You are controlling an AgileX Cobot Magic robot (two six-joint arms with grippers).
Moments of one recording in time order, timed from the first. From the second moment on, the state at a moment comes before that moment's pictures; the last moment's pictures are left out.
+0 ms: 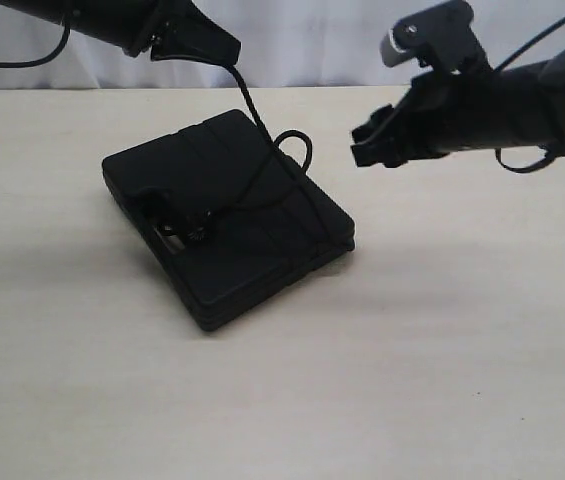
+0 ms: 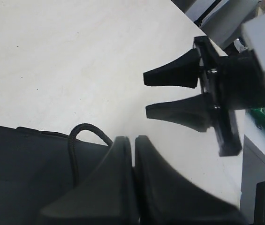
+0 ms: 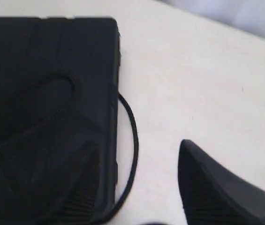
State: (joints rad) left arm -0.03 1.93 -1.55 -1.18 1.10 1.00; right arm 0.24 1.68 -1.01 1.06 0.27 -1.22
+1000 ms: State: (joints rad) left arm -0.03 1.93 -1.55 -1.15 1.08 1.00; right arm 0.43 1.82 -0.81 0.77 0.15 -1.24
